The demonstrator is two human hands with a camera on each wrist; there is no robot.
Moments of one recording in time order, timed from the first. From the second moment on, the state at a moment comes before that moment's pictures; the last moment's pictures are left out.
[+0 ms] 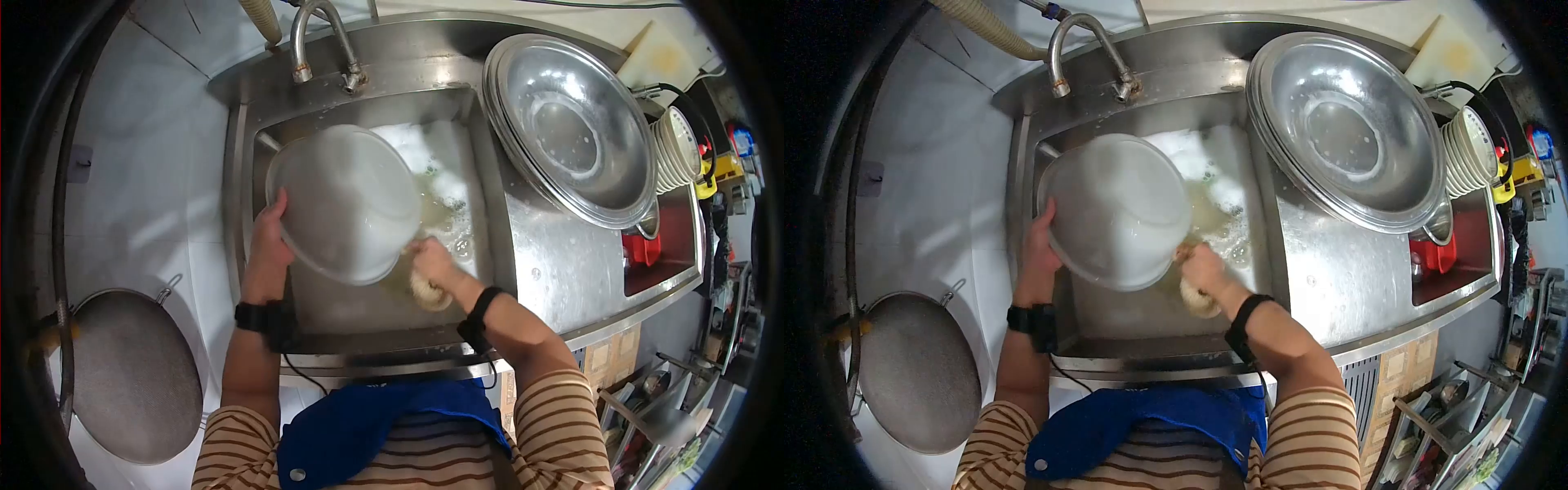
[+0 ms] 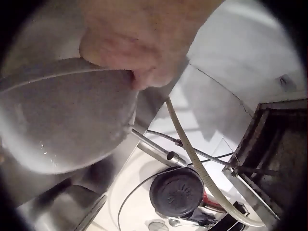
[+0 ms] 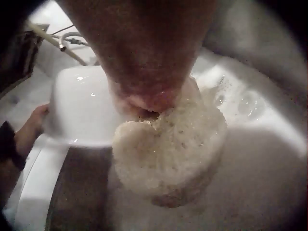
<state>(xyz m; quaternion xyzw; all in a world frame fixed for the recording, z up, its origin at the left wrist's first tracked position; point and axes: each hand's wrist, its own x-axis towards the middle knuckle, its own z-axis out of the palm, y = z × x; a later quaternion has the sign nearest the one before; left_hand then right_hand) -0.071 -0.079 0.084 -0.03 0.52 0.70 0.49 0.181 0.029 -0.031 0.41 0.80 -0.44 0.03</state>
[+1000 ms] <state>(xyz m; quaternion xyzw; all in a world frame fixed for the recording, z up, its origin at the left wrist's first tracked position) -0.056 -0.097 0.030 0.02 0.60 0.68 0.43 0.126 0.027 0.027 0.40 0.81 -0.37 -0.23</state>
